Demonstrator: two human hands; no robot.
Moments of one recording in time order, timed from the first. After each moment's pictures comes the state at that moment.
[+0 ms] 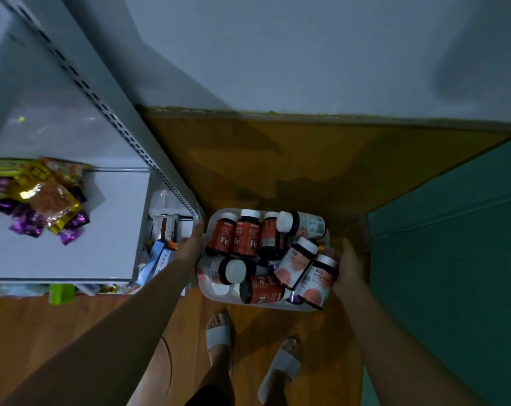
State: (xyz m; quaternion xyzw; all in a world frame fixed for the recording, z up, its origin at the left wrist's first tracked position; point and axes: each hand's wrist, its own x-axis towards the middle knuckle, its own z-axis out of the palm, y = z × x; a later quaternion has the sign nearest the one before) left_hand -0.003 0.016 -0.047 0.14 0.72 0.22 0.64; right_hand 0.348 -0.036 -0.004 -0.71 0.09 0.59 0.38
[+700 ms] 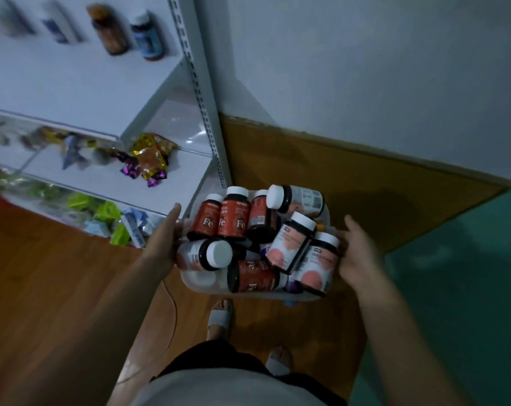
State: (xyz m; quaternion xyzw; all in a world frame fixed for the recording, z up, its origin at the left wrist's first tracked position) left_hand -0.016 -0.181 0.157 0.13 0.65 0.45 0.60; right_hand 0.361 -0.104 0.173 -0.64 -0.12 0.68 0.35
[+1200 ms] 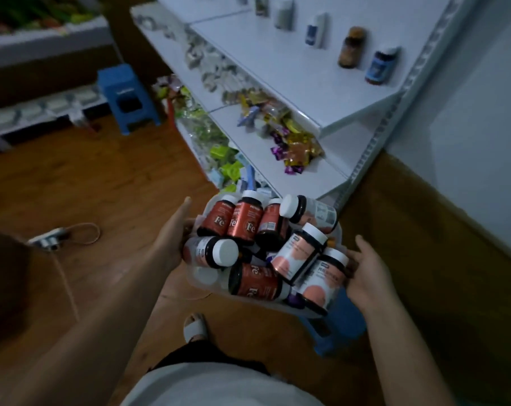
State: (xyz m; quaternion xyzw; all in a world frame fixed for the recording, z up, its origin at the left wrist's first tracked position) left_hand -0.098 -0.413 0.195 -0.08 0.66 0.61 0.42; right_hand 0.181 -0.162 0.222 -0.54 -0.35 0.75 0.15
